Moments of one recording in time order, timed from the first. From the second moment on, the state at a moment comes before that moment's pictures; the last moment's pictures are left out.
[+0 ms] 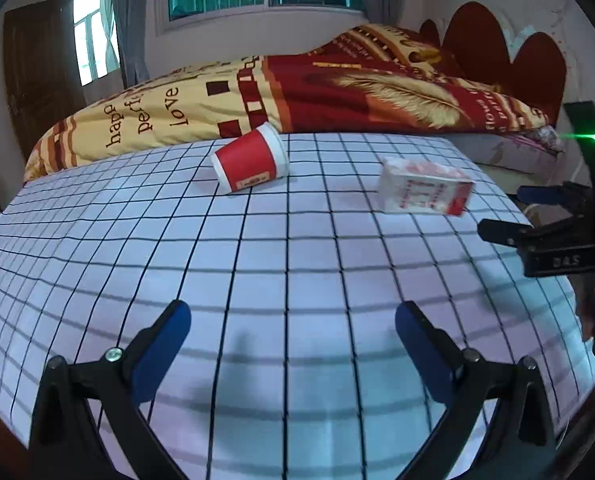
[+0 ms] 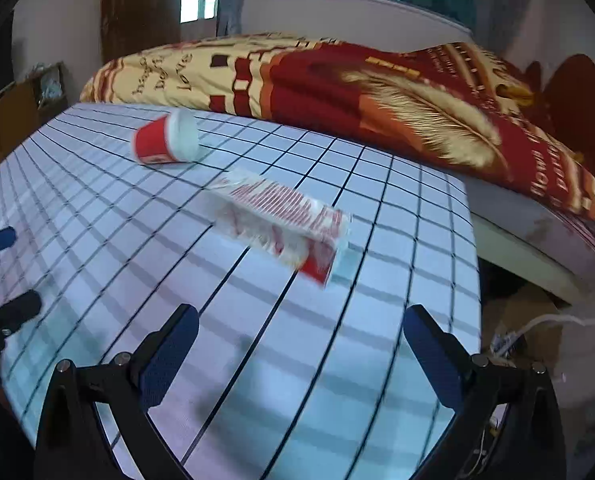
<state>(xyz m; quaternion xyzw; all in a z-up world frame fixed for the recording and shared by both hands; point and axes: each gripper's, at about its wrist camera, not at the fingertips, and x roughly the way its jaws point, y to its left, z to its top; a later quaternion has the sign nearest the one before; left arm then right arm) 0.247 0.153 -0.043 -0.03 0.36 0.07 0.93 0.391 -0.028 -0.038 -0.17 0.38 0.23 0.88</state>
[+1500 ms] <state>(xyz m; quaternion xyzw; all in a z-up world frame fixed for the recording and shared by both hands) 0.387 0.207 -0.045 -0.05 0.38 0.11 0.92 0.461 0.026 -0.048 -0.11 0.40 0.22 0.88</state>
